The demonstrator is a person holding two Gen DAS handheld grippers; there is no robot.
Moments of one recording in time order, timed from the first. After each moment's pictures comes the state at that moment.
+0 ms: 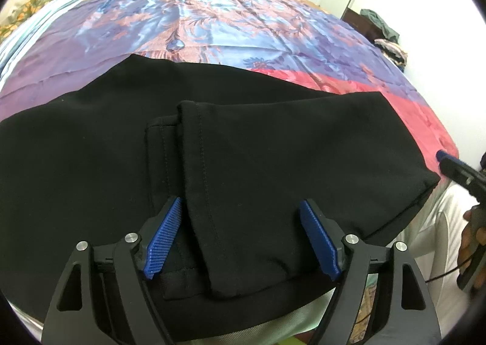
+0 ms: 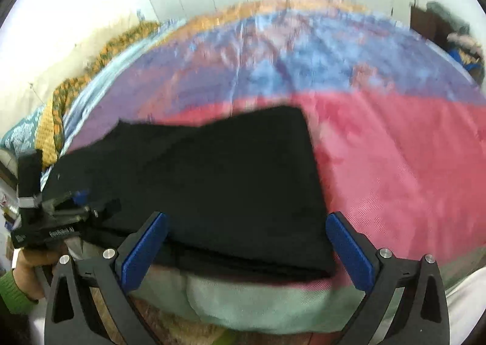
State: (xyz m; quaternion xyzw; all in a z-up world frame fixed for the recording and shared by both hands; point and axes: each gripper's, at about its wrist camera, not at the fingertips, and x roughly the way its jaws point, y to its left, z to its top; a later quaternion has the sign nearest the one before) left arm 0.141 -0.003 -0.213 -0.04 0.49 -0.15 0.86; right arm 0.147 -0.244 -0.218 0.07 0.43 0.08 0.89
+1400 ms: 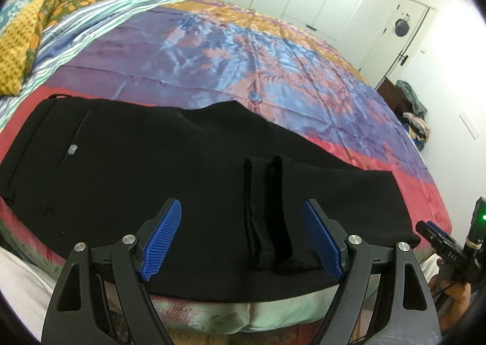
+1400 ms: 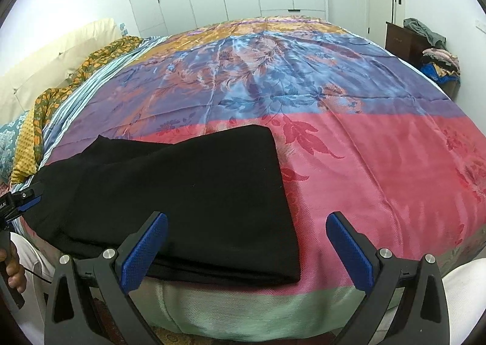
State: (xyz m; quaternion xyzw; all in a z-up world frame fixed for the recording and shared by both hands) left arm 0.107 0.080 -0.167 -0.16 0.42 -0.05 0.89; right arm 0.143 -0.248 -0.217 0.05 0.42 0.03 0.90
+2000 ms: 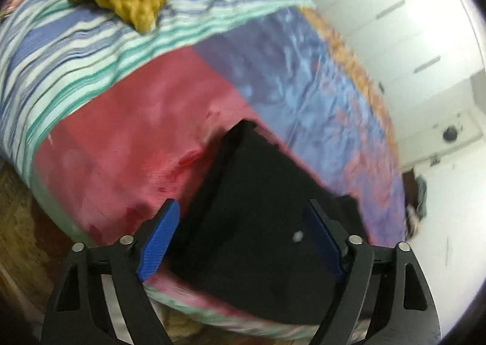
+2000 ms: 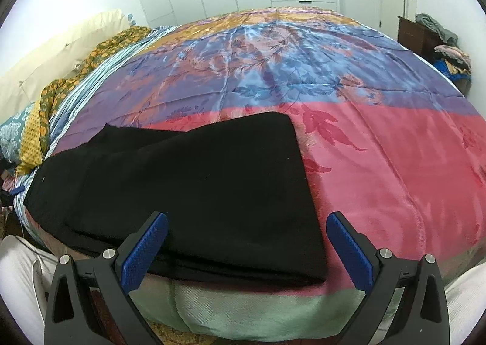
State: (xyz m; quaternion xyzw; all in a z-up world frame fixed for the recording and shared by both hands) left arm 0.119 0.347 -0.192 -0.38 0.46 0.06 0.80; right arm 0.150 -0.232 -0.230 0.04 0.44 0.06 0.89
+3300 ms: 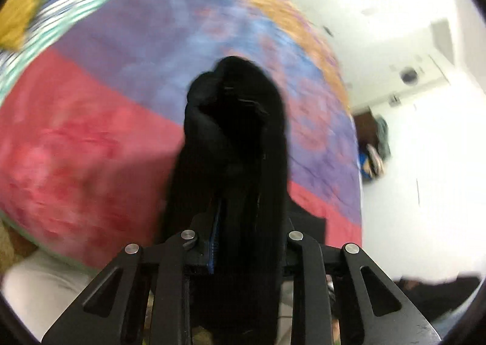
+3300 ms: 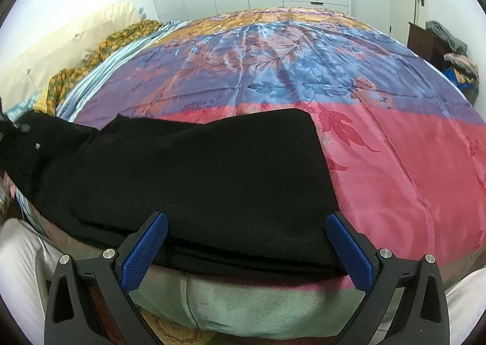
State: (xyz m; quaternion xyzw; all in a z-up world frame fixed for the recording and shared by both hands) left arm 0.170 0.181 -0.081 -0.35 0.51 -0.11 0.78; right arm 0.146 -0.226 -0.229 0.05 0.44 0.07 0.89
